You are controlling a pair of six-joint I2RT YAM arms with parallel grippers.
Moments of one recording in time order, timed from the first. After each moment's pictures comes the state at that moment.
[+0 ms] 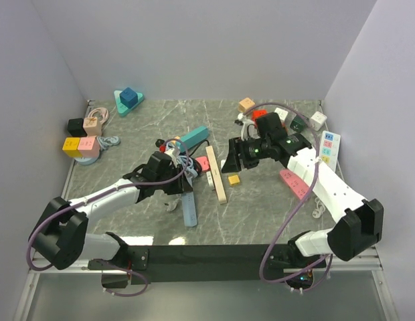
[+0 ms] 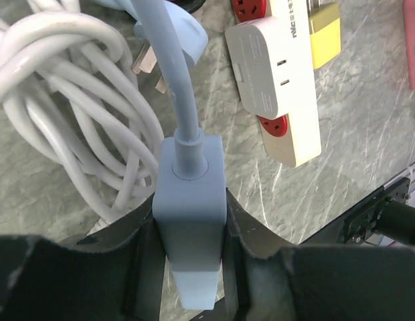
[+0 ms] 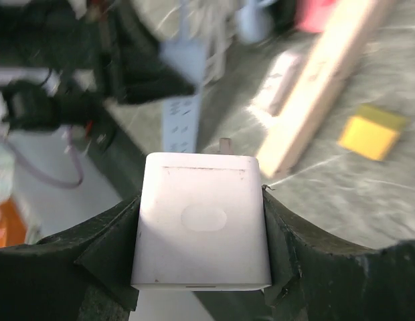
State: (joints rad) left arm -0.59 1.30 0.67 -0.16 0.20 -0.69; right arm 0.46 1.36 1.23 -0.76 -0.59 0.21
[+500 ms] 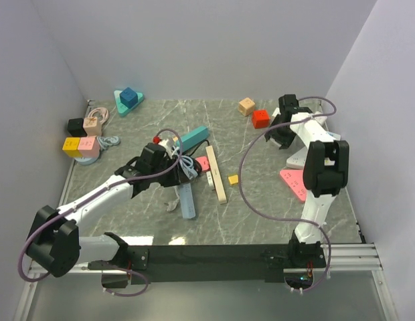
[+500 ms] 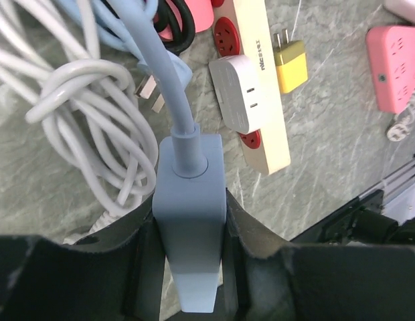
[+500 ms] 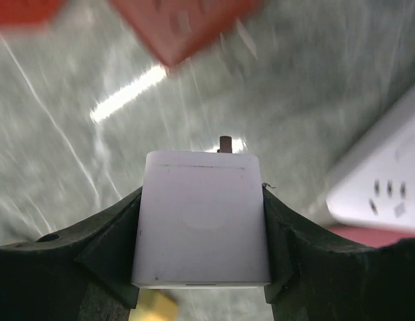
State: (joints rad) left arm -0.55 1.24 0.77 -0.27 0.20 -0.68; right arm 0.05 1.96 1.55 -0.76 0.09 0.60
